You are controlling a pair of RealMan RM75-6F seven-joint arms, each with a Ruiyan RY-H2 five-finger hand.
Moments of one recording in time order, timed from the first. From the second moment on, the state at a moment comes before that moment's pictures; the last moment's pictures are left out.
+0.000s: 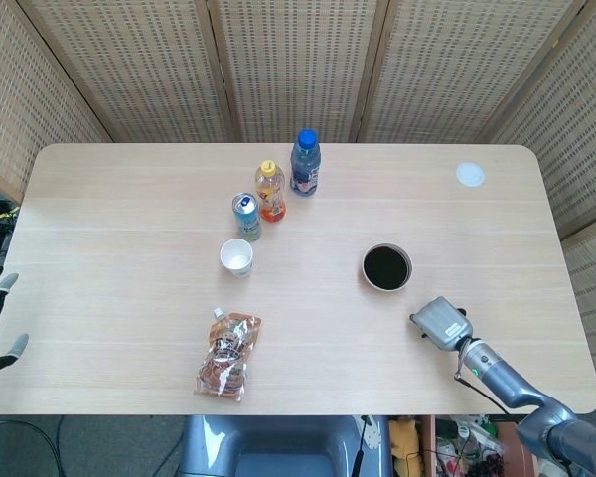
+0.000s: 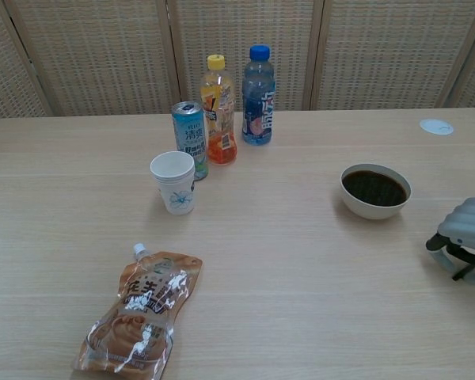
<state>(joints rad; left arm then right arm) -0.08 -1.06 -0.03 -1.61 1.47 1.47 0.08 0.59 -1.55 -0.15 -0.93 -1.65 0.91 -0.01</state>
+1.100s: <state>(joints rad) -0.08 -1.06 -0.03 -1.59 1.47 1.47 0.06 0.58 -1.56 -0.13 -0.93 -1.60 0.86 -0.08</state>
